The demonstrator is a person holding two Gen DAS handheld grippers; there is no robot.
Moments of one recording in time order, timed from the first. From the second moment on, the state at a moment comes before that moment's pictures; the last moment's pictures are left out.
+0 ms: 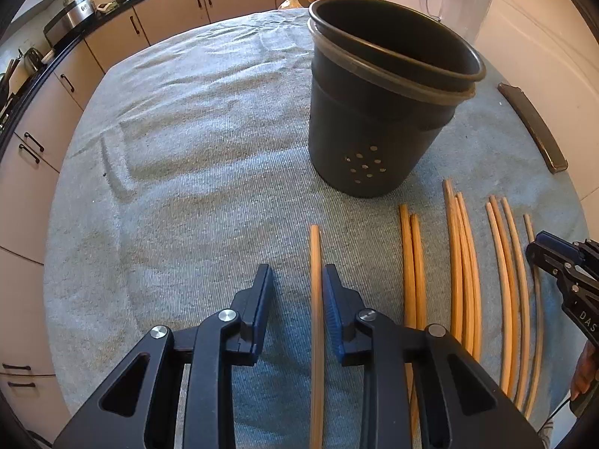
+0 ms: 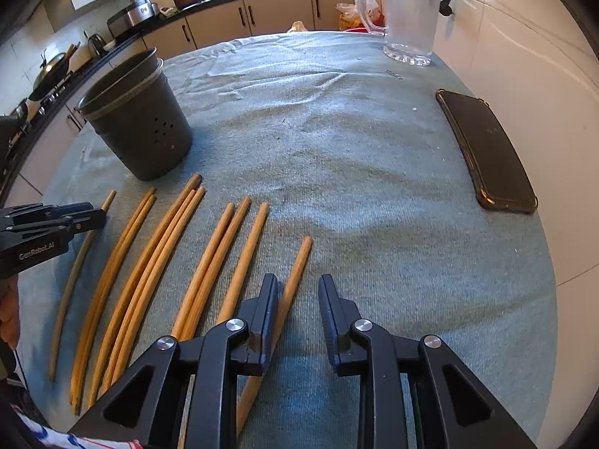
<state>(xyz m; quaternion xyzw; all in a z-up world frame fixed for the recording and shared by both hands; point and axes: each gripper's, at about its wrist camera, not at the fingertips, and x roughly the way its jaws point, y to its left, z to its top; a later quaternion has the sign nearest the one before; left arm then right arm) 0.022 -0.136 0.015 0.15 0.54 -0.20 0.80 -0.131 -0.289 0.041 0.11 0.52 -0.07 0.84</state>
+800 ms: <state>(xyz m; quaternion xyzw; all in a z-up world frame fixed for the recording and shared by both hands) -0.067 -0.082 0.137 0.02 0.40 -0.23 0.89 -0.184 -0.283 0.116 0.16 0.40 -0.02 0.90</state>
